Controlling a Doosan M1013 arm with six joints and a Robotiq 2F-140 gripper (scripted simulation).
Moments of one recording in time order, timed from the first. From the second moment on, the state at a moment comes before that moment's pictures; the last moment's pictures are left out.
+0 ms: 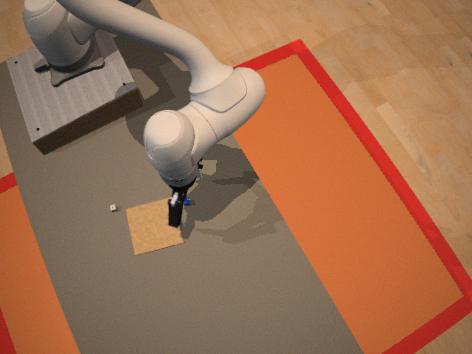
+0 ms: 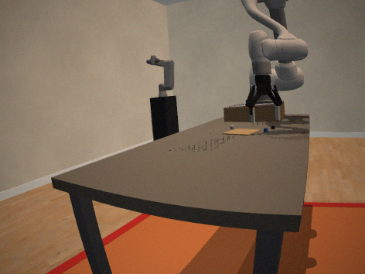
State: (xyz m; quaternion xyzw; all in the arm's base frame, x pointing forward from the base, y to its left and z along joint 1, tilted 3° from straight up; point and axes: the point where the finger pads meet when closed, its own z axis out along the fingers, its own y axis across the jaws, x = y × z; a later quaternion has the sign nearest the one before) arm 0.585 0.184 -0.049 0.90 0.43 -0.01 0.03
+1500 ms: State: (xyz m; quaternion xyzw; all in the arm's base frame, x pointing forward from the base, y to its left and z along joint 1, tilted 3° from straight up) arm 0.502 0.197 -0.050 0.90 0.43 -0.01 0.03
